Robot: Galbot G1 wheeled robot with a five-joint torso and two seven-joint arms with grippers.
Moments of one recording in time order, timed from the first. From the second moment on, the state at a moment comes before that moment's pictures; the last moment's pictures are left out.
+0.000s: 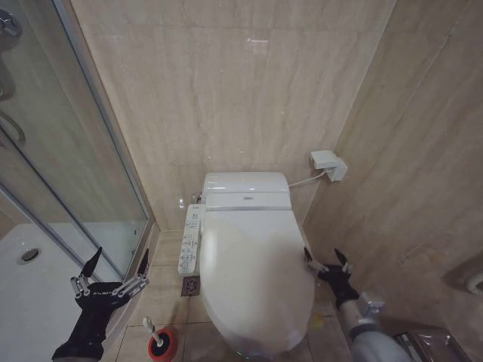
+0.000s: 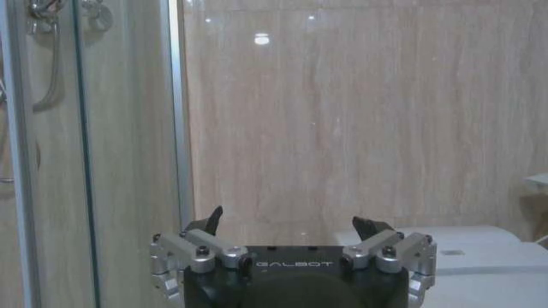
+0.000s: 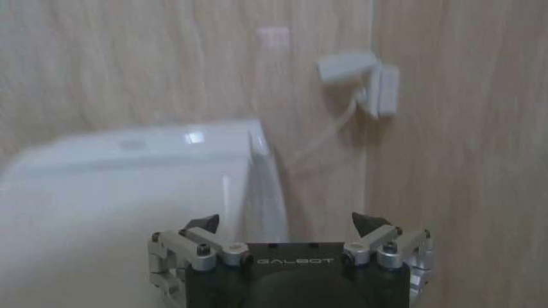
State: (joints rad) left arm 1.96 -1.29 -0.74 -2.50 -0.27 -0.10 -0.09; right arm -1.57 1.31 0.62 2.02 0.34 -0.09 0.09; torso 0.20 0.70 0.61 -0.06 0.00
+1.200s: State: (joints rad) left arm 1.96 -1.29 -0.74 -2.50 -0.27 -0.10 -0.09; right arm -1.65 1.38 0.69 2.38 0.40 -0.01 0.09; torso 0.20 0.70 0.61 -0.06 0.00
